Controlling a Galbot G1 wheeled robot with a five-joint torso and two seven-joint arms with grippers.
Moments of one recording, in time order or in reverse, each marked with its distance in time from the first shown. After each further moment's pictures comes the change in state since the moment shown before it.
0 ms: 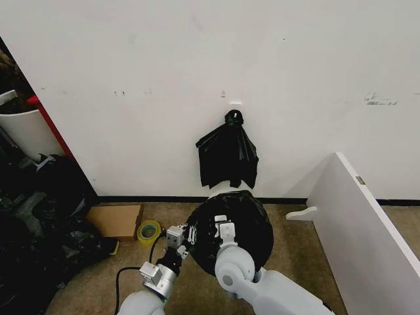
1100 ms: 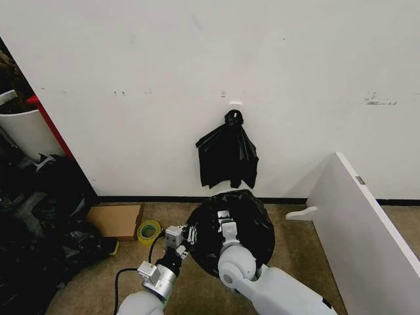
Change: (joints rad) left arm 0.000 0.008 0.005 -0.022 -0.072 0.020 -0.010; right arm 0.001 -0.016 0.009 -0.063 -0.149 0.096 -0.126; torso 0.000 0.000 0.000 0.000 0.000
